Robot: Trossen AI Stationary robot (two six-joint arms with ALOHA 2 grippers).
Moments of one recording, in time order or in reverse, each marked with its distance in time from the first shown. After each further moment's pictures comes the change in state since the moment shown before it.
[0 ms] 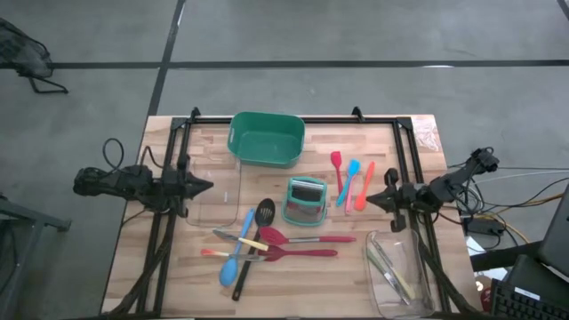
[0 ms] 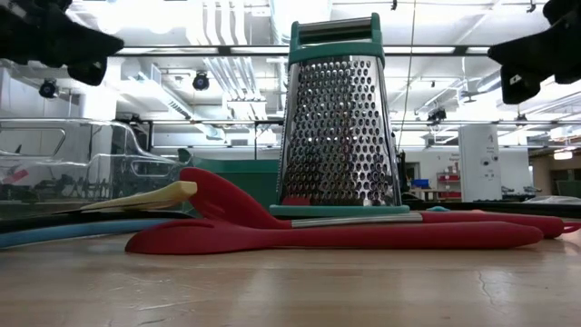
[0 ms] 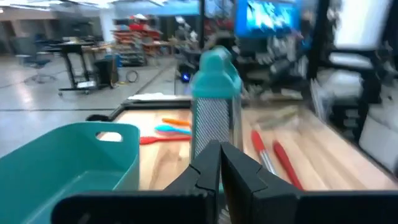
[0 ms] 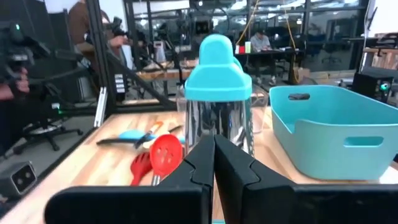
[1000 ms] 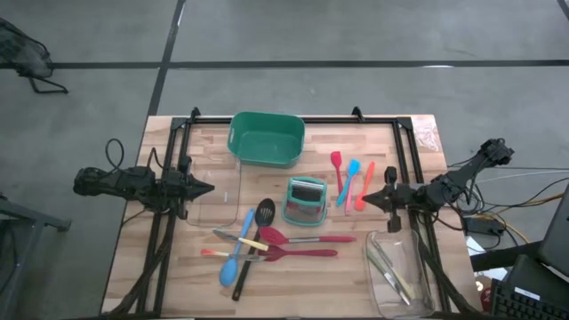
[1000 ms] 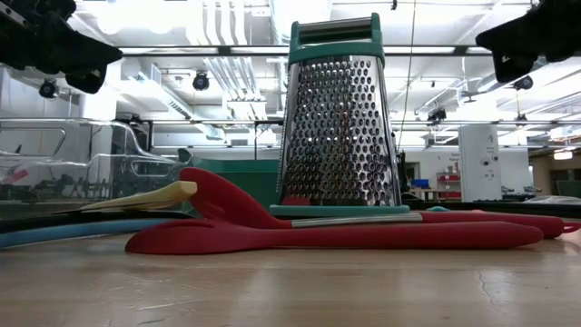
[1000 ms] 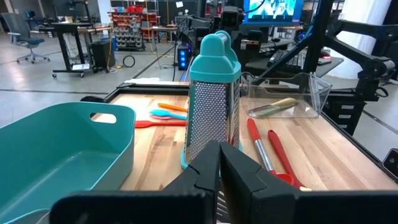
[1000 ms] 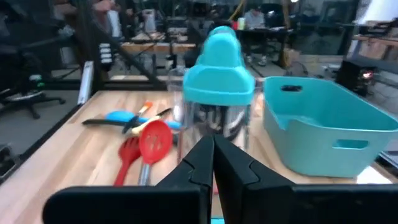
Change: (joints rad) left arm 0.000 -0.006 0.000 -0.085 0.039 -0.041; right arm 0.001 0.292 0.176 -0.005 0.048 0.009
